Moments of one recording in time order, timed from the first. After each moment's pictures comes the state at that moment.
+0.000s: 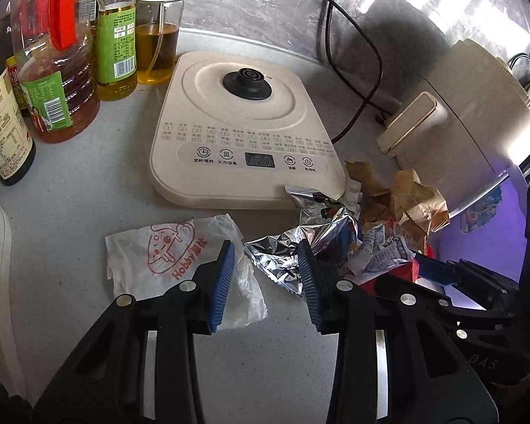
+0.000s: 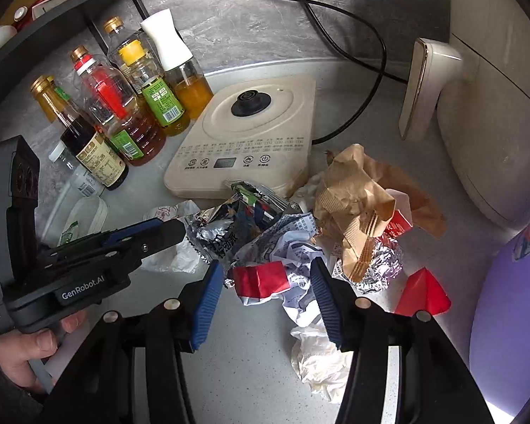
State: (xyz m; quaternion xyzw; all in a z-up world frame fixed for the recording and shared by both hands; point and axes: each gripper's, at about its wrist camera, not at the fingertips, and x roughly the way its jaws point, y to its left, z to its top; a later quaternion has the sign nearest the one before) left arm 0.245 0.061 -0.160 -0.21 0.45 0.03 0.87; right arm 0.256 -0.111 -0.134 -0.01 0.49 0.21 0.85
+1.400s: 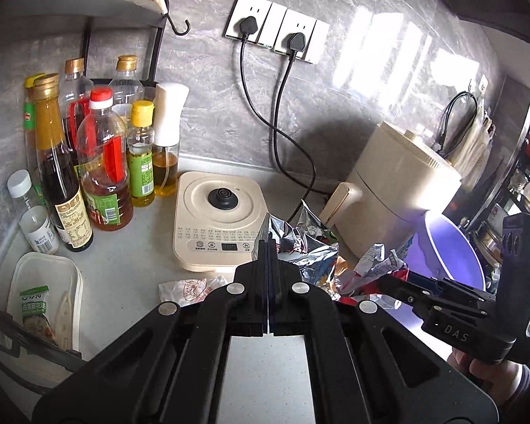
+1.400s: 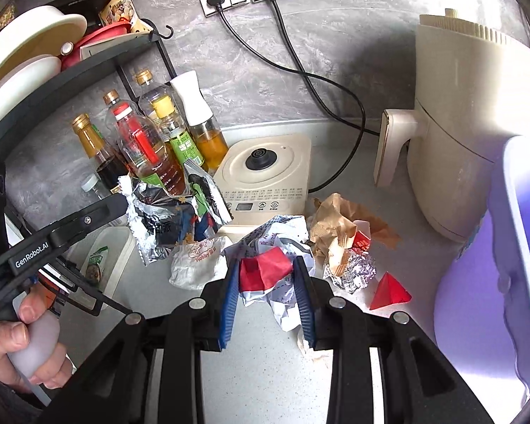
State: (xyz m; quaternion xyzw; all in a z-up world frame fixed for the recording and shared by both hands) left arm 0.154 0.041 -0.018 -0.17 0.28 0.04 0.94; right arm 0.197 -0.131 -0.066 0.01 0.40 0.20 0.89
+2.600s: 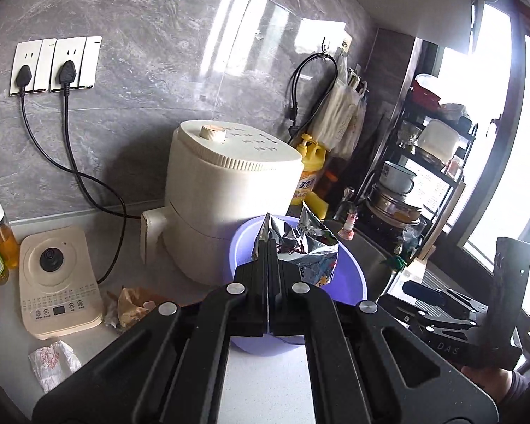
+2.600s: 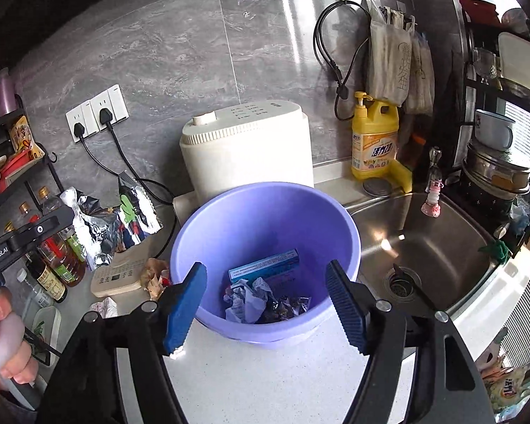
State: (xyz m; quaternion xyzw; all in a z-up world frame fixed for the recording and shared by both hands) left arm 0.221 -0.137 0.037 -0.09 0.26 -0.21 0.94; right arm 0.094 -0.325 0.022 0.07 0.29 -0.07 0.95
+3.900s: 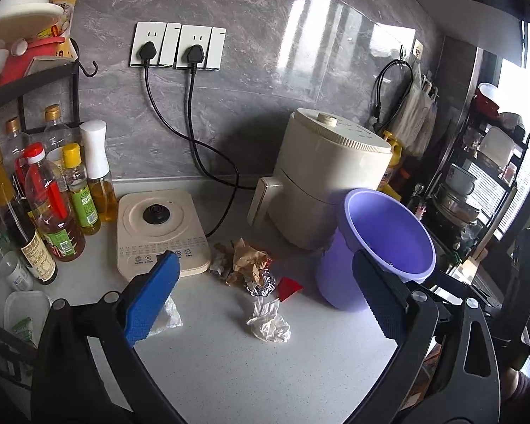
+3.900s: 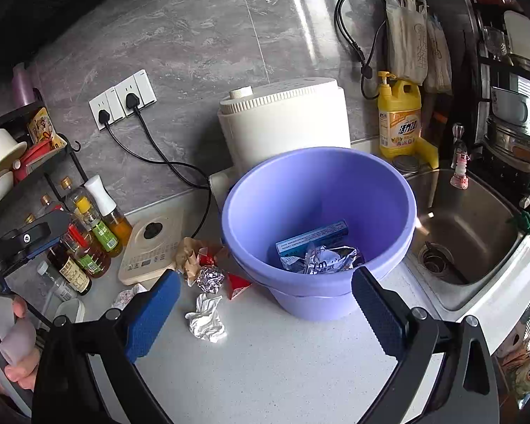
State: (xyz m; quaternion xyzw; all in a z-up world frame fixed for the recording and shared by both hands) left arm 0.145 -0.032 0.020 -0.10 0.29 -0.05 0.95; right arm 0.088 -0.266 -0.008 0.10 0.30 -0.02 0.95
